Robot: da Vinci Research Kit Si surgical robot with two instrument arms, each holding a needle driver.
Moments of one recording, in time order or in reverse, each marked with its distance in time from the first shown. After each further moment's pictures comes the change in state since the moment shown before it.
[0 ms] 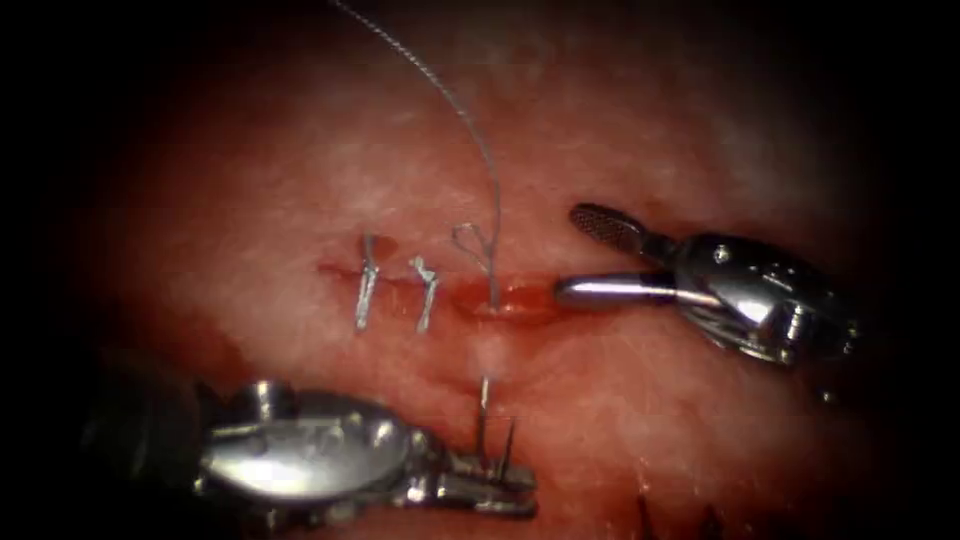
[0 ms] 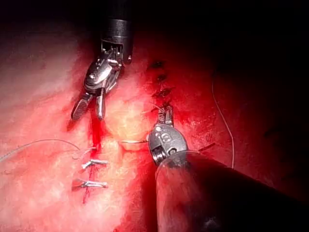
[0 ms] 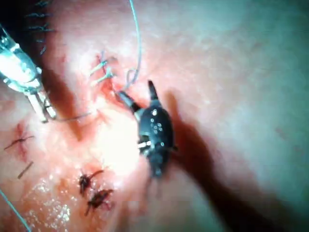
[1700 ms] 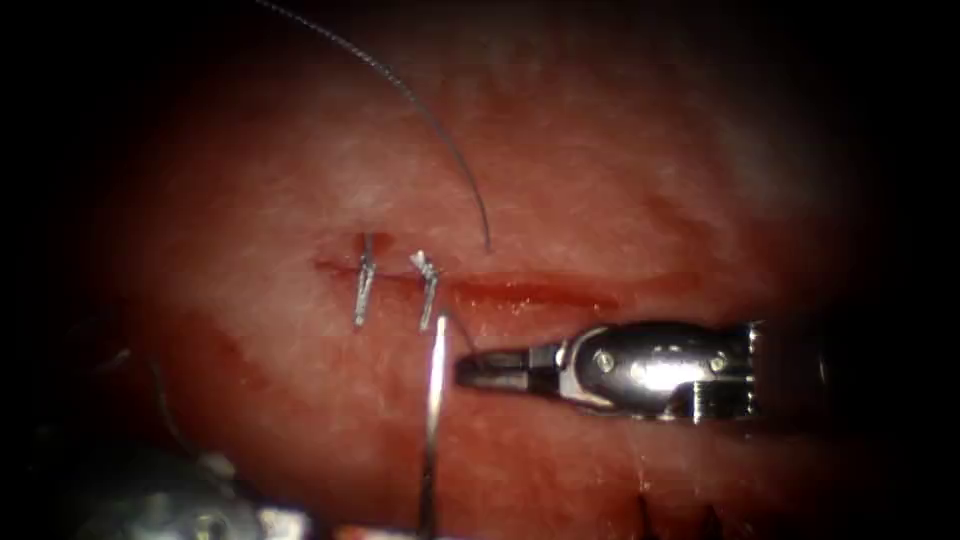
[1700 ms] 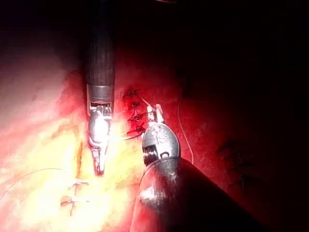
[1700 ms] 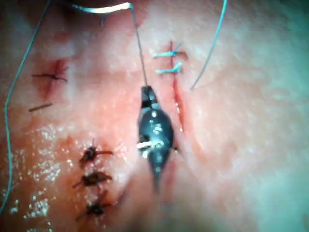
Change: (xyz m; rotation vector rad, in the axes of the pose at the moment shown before) right arm -0.005 -0.004 0.006 0.115 -0.207 -0.232; left arm 0.010 0.011 -0.006 0.138 0.005 0.282
